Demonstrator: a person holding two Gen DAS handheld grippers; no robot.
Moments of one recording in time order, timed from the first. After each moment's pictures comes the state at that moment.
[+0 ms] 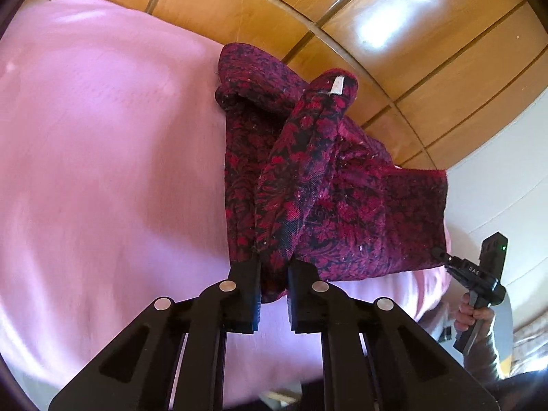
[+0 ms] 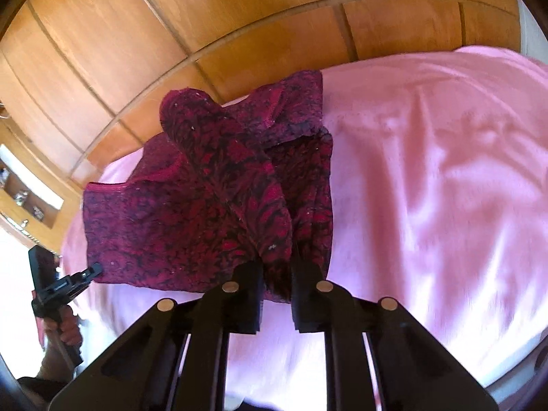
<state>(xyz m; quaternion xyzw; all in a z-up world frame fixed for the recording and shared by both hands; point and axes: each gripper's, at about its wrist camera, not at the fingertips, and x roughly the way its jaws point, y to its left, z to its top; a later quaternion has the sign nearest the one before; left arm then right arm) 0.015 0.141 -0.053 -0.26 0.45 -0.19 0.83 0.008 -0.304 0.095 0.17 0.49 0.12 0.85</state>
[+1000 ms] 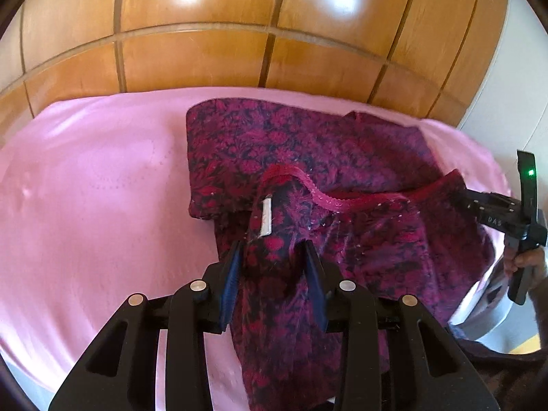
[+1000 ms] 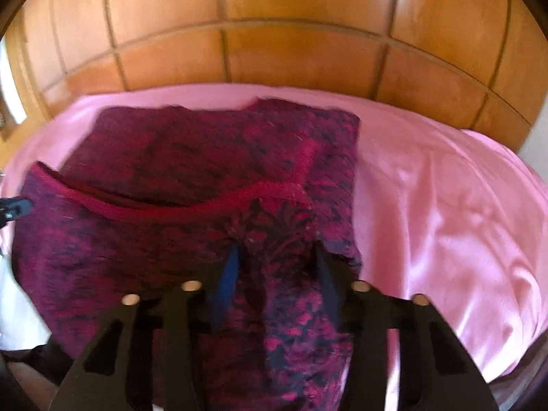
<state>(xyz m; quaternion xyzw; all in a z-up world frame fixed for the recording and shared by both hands) 0.036 0.081 -0.019 -0.03 0.43 -0.14 0.89 0.028 -0.245 0.077 -0.05 0.47 0.07 0.88</state>
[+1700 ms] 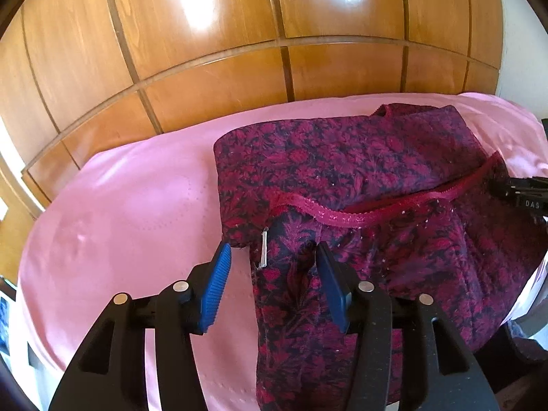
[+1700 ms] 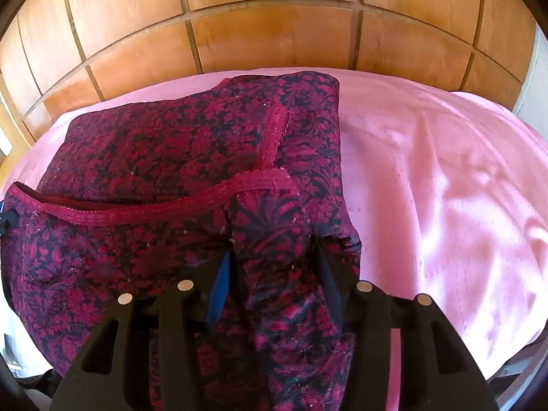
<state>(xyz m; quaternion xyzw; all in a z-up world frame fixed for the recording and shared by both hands) 0.032 0.047 -0.005 0.10 0.39 -0.04 0.91 0.033 -0.263 0.055 0.01 0.49 0.04 0.87</state>
